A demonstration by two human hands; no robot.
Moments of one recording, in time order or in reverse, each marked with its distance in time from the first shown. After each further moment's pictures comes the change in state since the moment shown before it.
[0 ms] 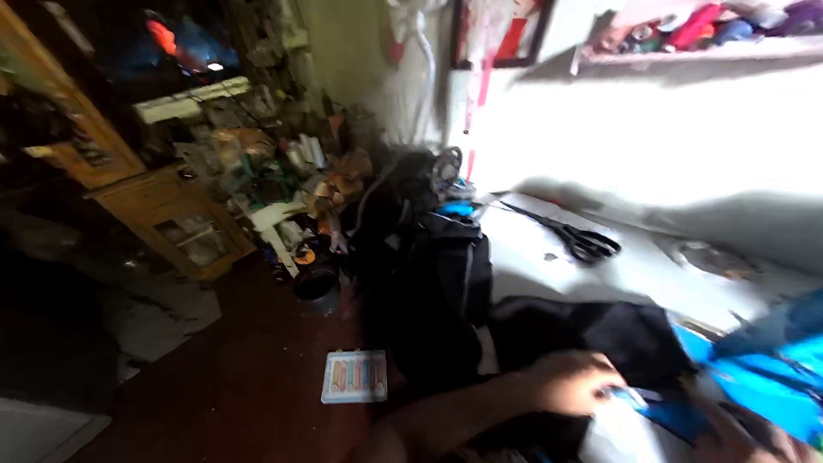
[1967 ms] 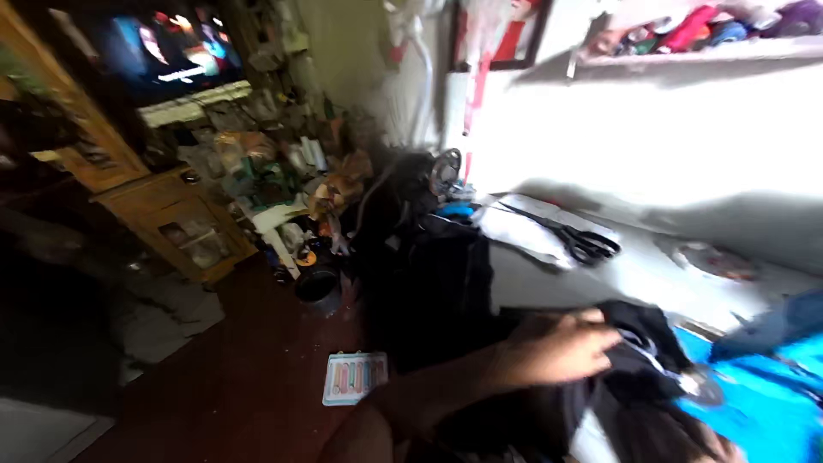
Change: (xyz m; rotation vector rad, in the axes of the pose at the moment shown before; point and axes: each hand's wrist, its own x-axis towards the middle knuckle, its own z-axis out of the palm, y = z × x) left_hand 0.009 0.062 -0.094 0.237 0.047 -0.158; right_hand -0.031 -0.049 -0.009 0.133 -0.021 -0.154
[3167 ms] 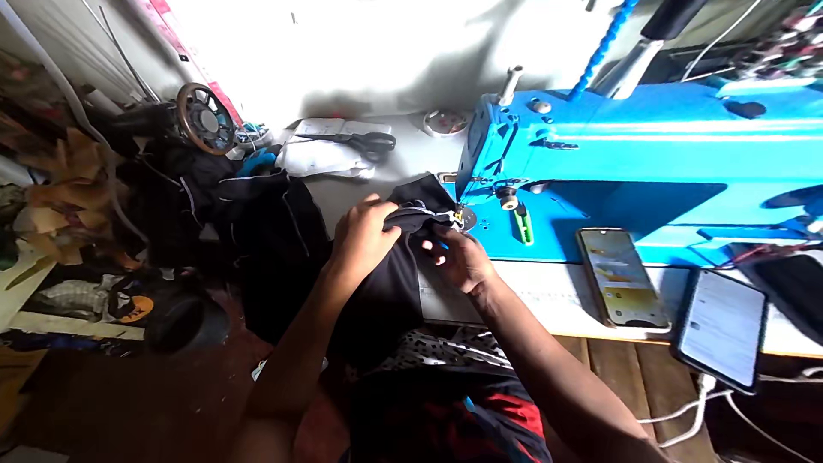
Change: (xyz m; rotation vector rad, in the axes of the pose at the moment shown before) left_hand 0.017 -0.020 0.003 0.024 0.027 0.040; right_hand 0.061 -0.042 -0.007 1.657 0.139 0.898
